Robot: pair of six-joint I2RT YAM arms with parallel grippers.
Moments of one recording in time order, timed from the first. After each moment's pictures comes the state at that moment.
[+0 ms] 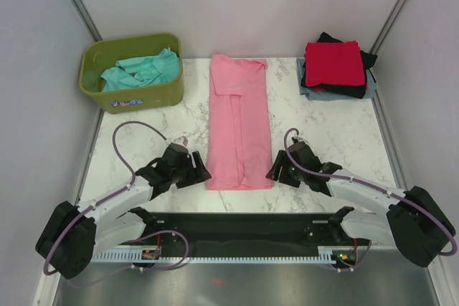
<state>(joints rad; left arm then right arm) -0.58 1.02 0.39 -0.26 0.03 -0.80 0.63 1.13 0.43 -0.20 -0.03 0.89</state>
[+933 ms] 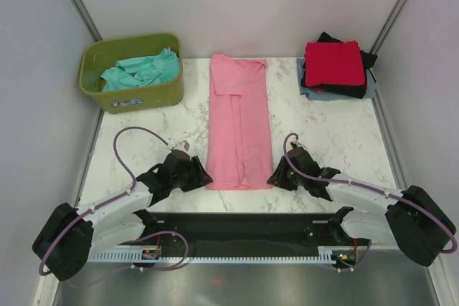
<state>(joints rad) -0.65 0.99 0.31 -0.15 0.03 -0.89 0.69 1.14 0.37 -0.09 -0.04 0.98</state>
